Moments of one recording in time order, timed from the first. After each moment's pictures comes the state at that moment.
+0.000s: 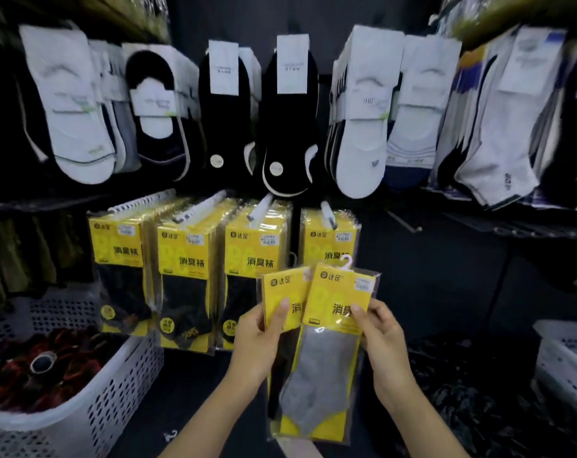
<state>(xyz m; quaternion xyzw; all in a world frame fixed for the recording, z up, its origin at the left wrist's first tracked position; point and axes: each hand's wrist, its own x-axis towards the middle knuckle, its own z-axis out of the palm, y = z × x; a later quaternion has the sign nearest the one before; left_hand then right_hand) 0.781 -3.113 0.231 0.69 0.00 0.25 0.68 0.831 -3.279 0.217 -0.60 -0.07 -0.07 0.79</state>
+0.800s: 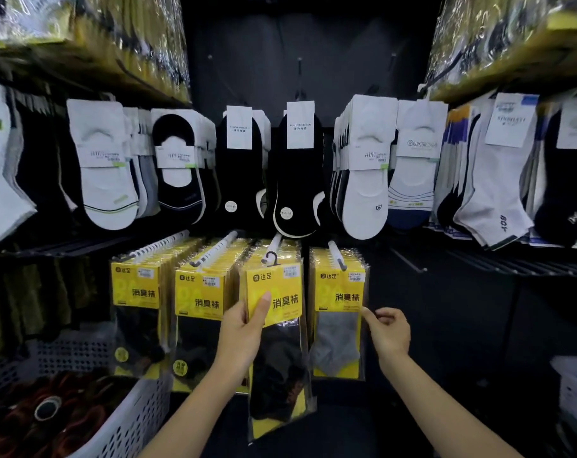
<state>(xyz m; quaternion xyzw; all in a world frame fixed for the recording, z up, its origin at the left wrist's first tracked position) 0.798 -3.065 0.281 0.72 0.00 0.32 0.62 0.917 -3.266 0.244 -0.70 0.12 -0.17 0.68</state>
